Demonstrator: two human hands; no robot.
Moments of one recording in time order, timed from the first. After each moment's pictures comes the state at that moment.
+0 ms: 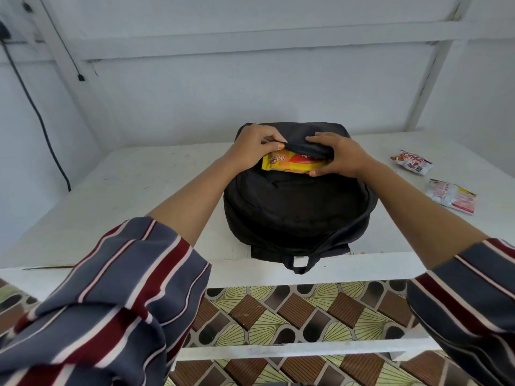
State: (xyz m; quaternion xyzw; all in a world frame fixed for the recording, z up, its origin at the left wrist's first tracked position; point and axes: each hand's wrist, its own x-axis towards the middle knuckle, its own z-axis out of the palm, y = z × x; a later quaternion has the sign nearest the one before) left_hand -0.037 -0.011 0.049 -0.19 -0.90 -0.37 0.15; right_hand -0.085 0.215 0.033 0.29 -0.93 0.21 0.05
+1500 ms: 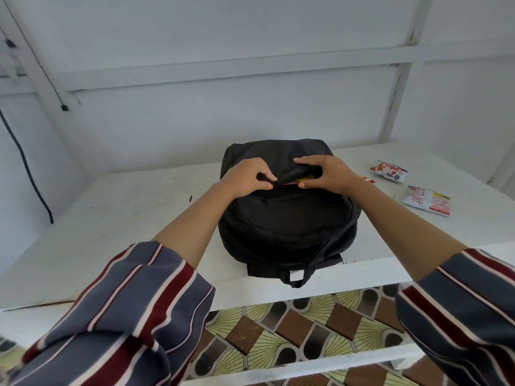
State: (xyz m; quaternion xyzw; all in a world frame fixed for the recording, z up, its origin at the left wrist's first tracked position) left_hand -0.041 -0.015 0.036 -0.20 -0.95 -0.22 0.06; right_hand -0.070 0.217 0.028 0.27 -0.92 0.26 0.06
